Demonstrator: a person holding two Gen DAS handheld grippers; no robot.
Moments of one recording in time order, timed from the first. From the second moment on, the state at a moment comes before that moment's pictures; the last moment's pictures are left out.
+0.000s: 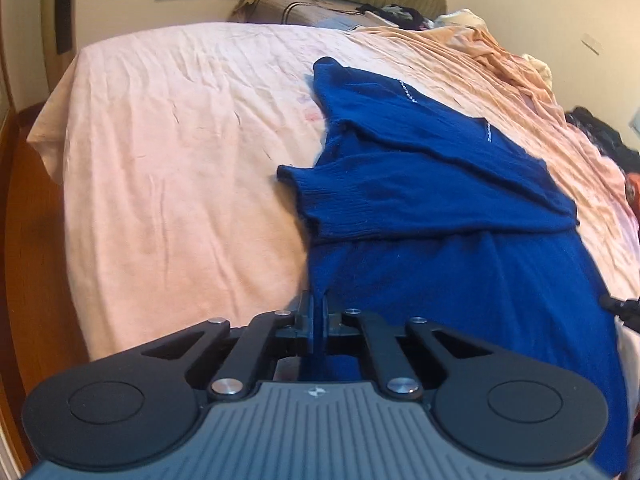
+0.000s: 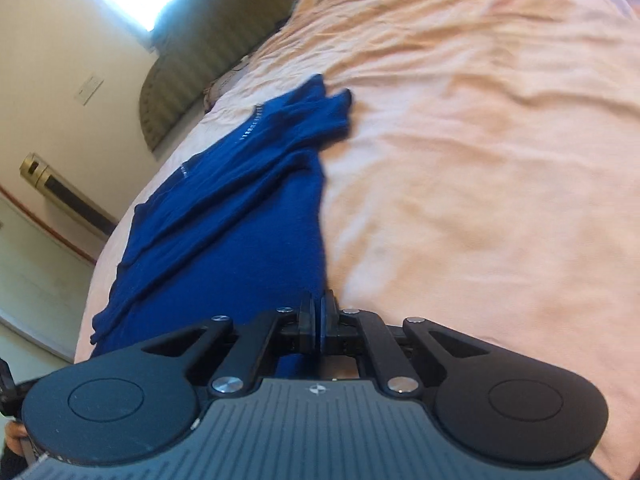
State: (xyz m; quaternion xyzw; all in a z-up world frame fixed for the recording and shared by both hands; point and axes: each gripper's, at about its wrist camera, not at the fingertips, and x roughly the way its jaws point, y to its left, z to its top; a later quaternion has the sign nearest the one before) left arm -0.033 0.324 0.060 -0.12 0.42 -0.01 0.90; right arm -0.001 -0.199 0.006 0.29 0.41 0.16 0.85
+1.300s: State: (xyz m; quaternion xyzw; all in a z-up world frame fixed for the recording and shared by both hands) left arm -0.091 0.313 0.064 -0.09 0.39 0.00 0.92; right arm -0.056 -0.186 0.020 0.30 0.40 0.19 0.85
